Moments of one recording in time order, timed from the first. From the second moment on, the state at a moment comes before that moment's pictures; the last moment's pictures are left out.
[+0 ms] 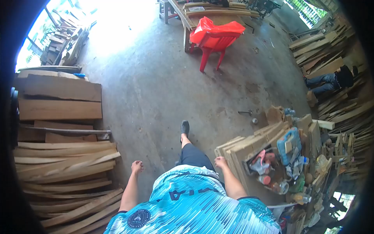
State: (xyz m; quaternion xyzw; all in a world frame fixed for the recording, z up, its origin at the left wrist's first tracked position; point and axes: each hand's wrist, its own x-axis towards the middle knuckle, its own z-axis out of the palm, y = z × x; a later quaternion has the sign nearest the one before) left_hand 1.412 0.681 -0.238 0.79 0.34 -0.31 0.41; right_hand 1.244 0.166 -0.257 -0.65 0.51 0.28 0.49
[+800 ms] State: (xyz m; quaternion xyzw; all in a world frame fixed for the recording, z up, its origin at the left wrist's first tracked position) left_hand 1.937 0.544 -0.259 0.71 0.39 -0.40 0.42; right_hand 1.936 0.060 -0.221 -0.88 0.25 0.08 0.39
